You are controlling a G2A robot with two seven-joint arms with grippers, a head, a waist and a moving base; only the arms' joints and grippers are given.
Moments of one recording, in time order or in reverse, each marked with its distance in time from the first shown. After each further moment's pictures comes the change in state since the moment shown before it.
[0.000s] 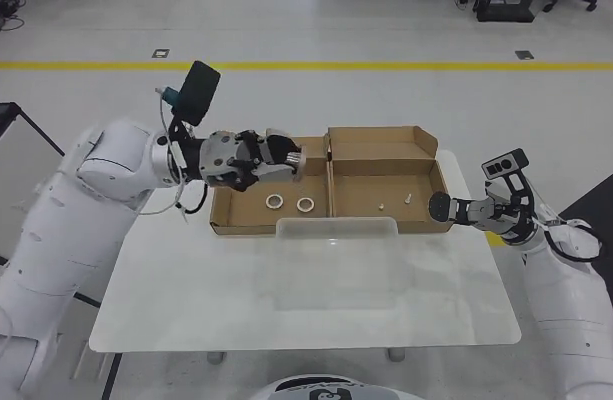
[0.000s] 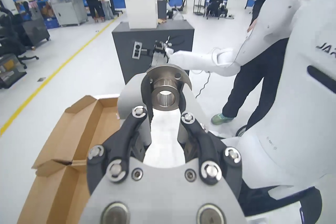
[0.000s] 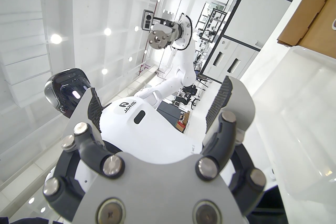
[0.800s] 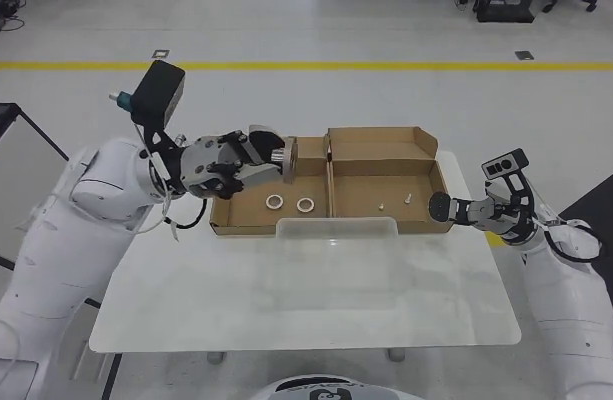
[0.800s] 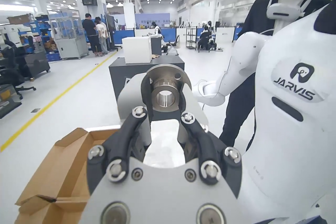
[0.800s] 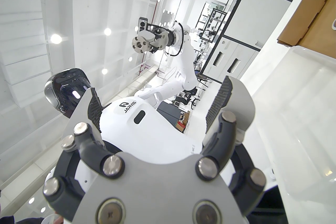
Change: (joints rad) left arm 0.135 -0.002 -0.097 -0.109 -0.038 0.004 0.128; right arm 0.000 0.000 0.000 0.000 0.000 0.000 0.000
